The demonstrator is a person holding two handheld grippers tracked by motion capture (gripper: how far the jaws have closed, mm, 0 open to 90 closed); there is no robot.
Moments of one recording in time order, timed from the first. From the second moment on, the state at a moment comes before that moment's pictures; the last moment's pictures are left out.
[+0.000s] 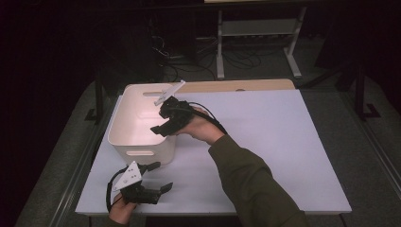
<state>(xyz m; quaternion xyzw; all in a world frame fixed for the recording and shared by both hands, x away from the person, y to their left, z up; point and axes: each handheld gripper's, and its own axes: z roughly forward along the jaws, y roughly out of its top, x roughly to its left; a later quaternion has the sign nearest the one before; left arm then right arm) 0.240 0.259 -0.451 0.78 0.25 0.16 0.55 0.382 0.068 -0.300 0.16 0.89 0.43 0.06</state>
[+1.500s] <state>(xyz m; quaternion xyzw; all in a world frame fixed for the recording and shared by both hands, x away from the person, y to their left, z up) 0.240 0.259 -0.451 0.78 0.25 0.16 0.55 0.373 -0.003 -0.342 0.22 0.87 0.43 0.09</state>
